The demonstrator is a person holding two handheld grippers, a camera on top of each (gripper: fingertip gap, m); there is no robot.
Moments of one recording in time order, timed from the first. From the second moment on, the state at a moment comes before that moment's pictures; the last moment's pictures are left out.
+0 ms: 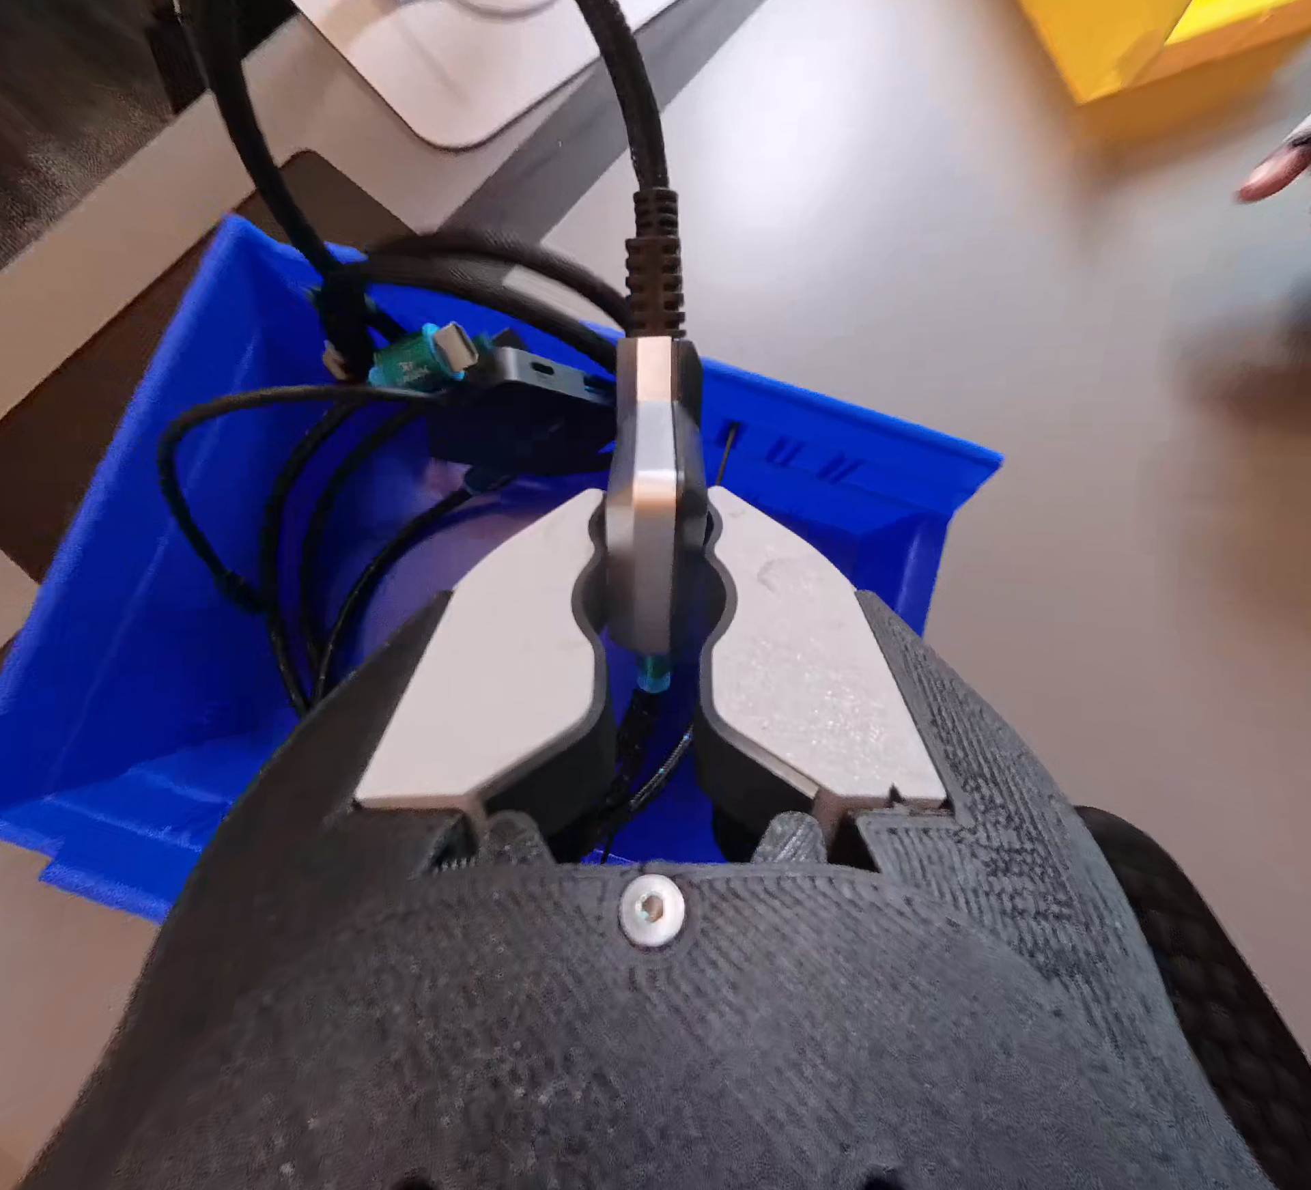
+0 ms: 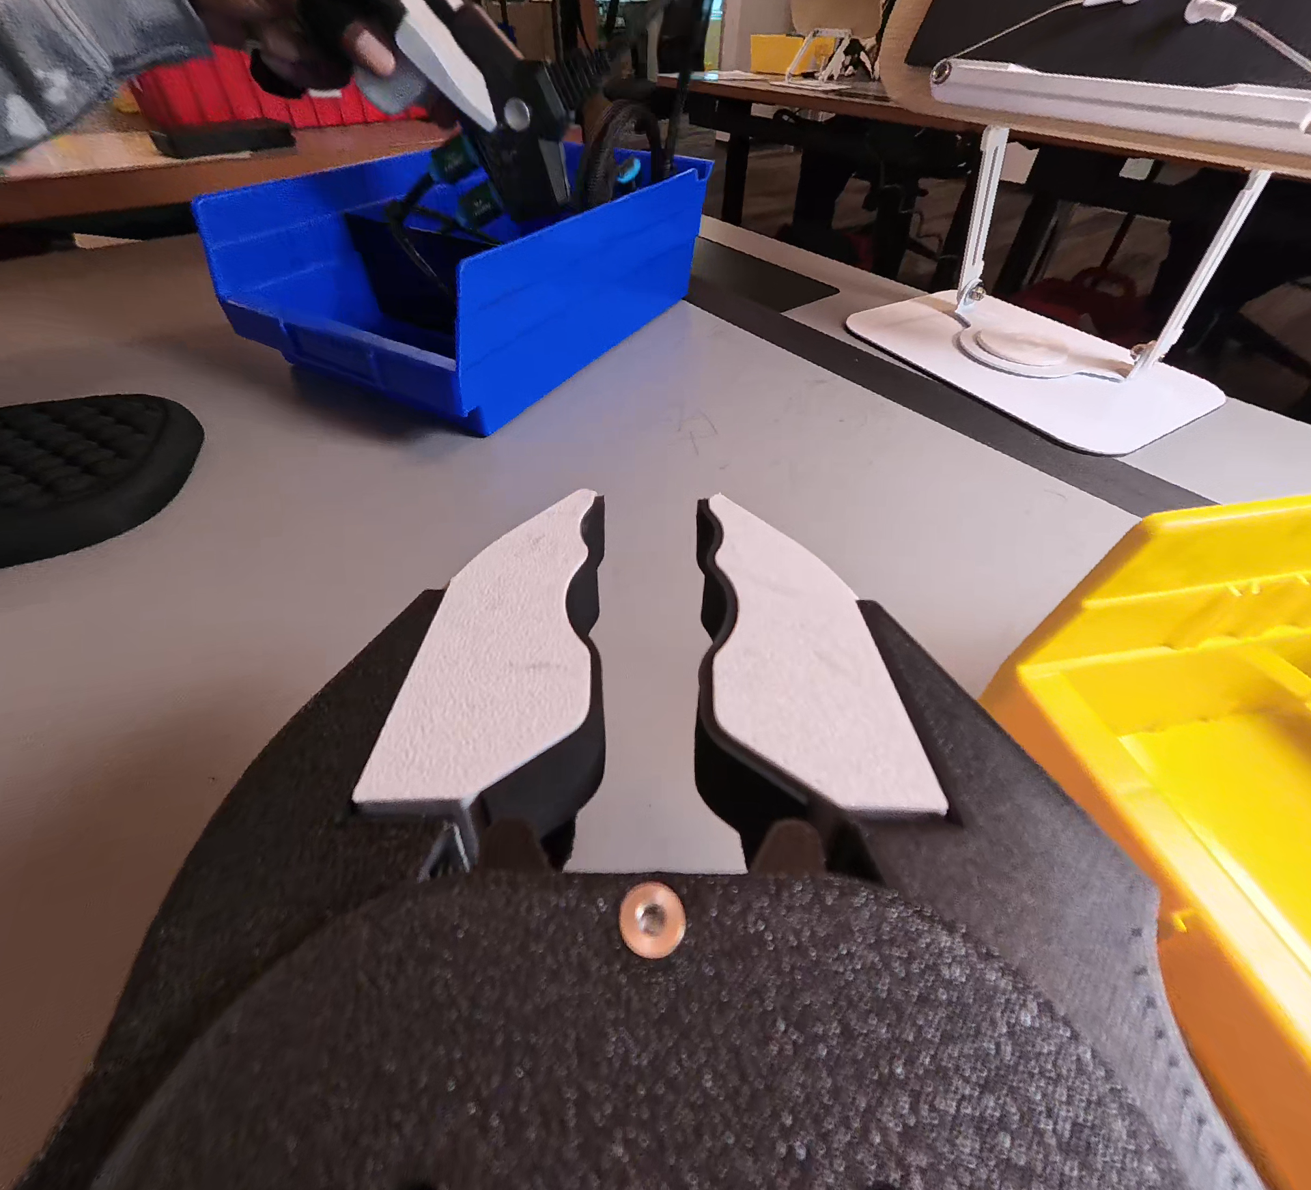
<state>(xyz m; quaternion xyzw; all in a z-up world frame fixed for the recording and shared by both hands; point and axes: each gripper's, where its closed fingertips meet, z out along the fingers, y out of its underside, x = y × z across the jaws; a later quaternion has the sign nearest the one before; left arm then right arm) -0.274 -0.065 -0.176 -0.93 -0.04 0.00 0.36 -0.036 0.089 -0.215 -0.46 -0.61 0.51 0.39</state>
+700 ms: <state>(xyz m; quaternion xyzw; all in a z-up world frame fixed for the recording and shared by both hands) -0.269 -0.076 -0.037 -0.86 -0.07 -0.06 0.51 -0.035 0.092 -0.215 -0.47 -0.61 0.50 0.40</state>
